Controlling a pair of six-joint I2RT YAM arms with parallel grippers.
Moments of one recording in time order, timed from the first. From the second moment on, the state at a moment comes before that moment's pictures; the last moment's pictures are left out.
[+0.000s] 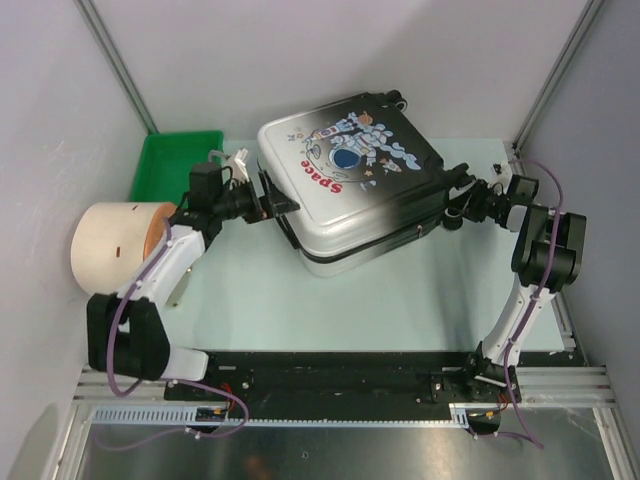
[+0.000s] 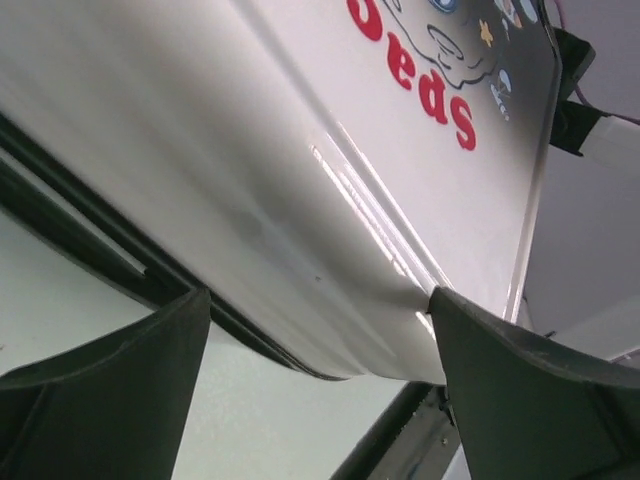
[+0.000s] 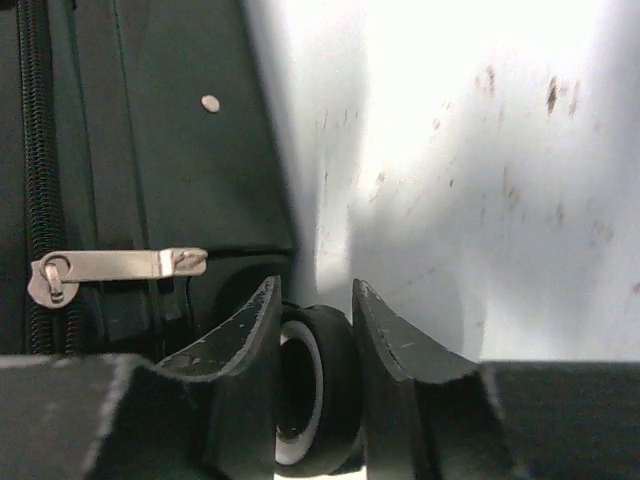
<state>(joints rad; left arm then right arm) -0.16 1.35 1.01 -0.16 0.65 -0.50 -0.29 2.09 1.24 0.14 -0.83 0.37</state>
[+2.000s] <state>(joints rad) -0.11 1.26 1.11 -0.15 0.75 -0.35 -0.09 1.43 0.62 0.07 -1.20 -0.53</state>
